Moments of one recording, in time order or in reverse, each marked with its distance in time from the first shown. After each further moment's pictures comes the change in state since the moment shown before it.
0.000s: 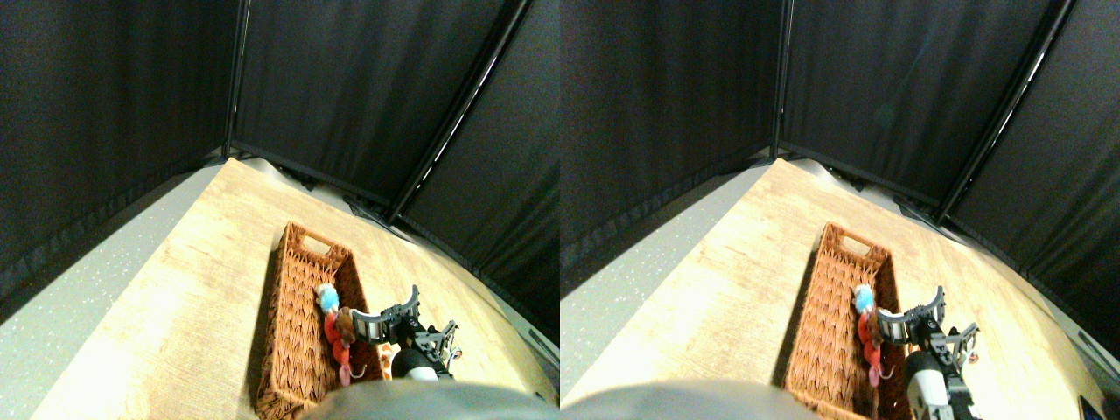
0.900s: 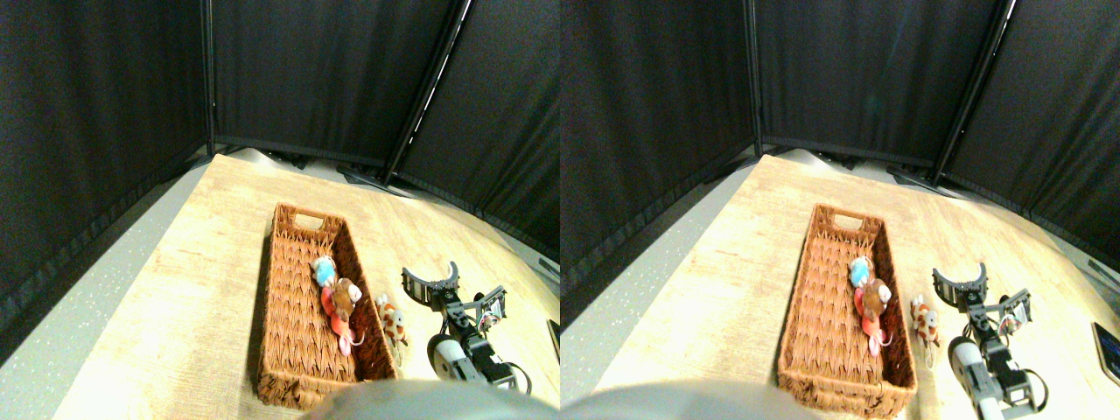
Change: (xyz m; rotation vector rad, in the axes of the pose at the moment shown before) right arm 0.002 -0.080 0.096 0.164 -0.406 -0.046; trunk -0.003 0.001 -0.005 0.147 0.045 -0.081
